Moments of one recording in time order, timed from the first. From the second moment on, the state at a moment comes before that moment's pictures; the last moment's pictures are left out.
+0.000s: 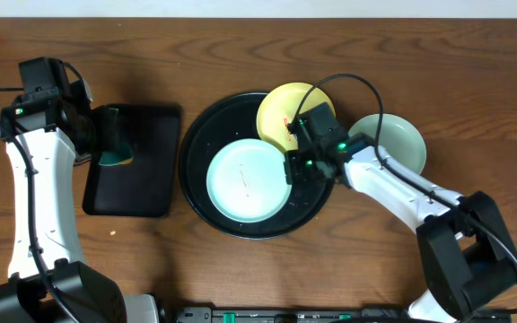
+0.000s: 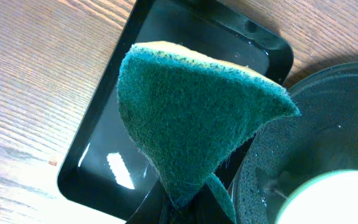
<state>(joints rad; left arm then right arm) 0.30 1.55 1.41 -1.07 0.09 -0.15 0.56 1.78 1.10 -0.44 -0.28 0.45</state>
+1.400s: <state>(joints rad) 0.04 1.63 1.41 -1.08 0.10 -0.26 0.64 1.91 1.10 -0.30 -0.25 0.56</state>
